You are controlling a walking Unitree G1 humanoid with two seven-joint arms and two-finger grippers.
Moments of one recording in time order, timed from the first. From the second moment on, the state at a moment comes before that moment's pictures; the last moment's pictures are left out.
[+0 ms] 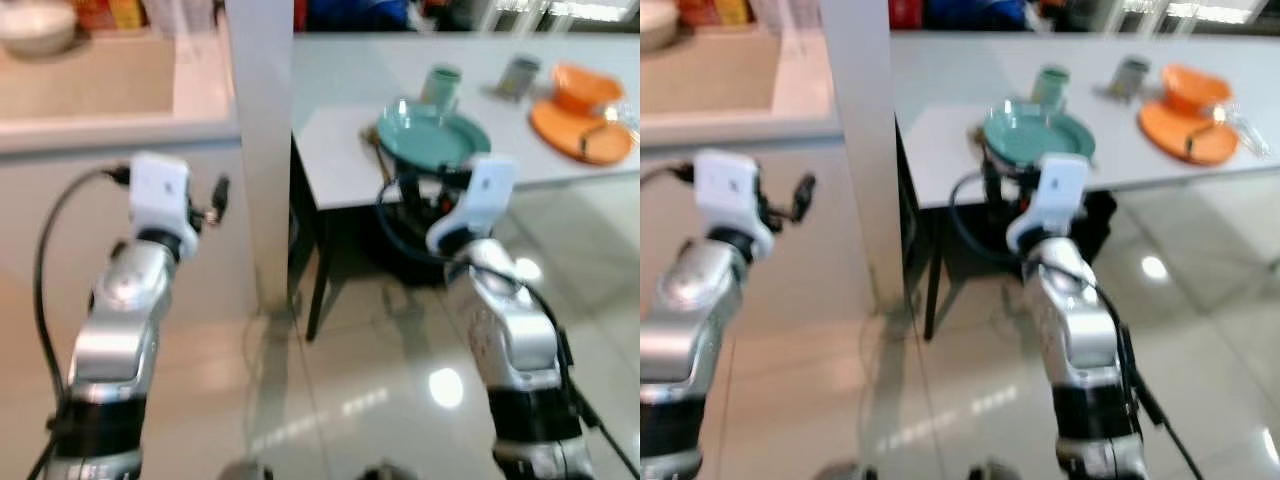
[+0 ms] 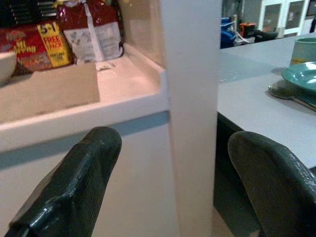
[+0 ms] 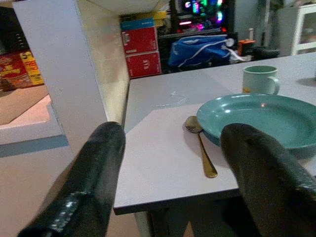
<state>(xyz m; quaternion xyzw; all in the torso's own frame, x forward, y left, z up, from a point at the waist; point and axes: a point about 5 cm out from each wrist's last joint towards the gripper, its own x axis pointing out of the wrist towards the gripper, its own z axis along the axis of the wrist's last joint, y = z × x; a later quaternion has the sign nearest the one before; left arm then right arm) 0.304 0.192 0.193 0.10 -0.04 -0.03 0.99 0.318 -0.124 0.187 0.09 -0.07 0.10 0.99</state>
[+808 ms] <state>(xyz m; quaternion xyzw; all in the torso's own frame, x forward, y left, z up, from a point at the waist) 0.309 0.186 0.203 0.11 -0.06 -0.04 0.99 0.317 -0.146 0.185 0.02 -0.09 0.04 1.00</state>
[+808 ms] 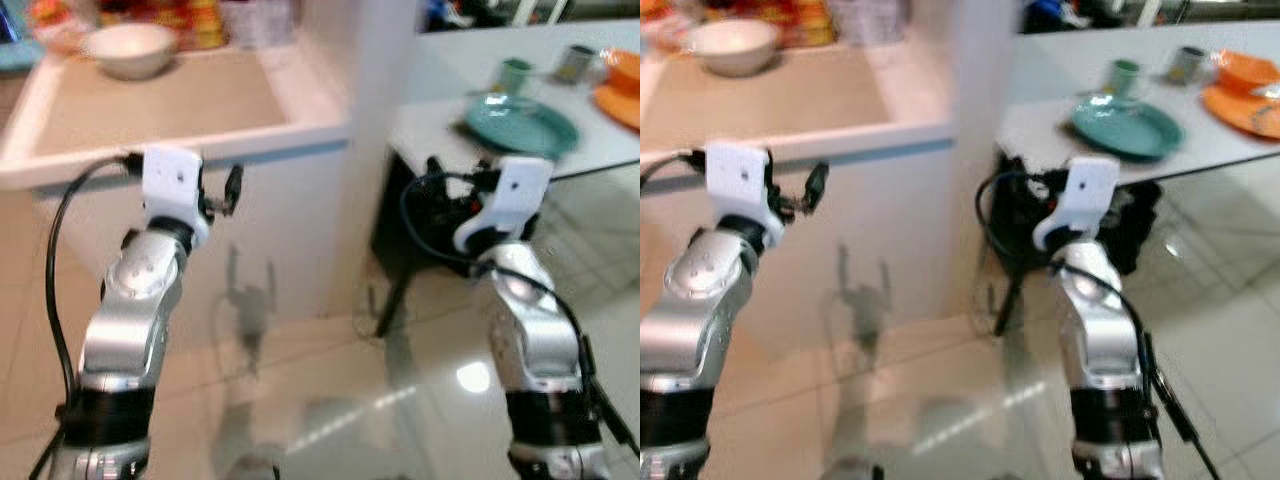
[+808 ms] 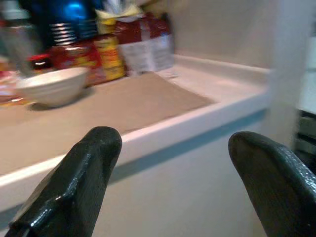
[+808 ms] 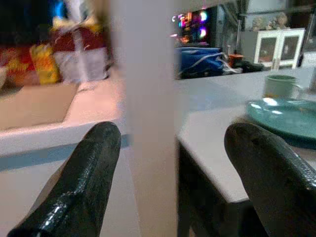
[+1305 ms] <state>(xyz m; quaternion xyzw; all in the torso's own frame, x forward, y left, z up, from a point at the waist) 0.311 0.185 0.204 0.05 -0.06 -0.04 1.00 0.317 -0.144 0.180 0.06 -0.07 0.03 1.00</state>
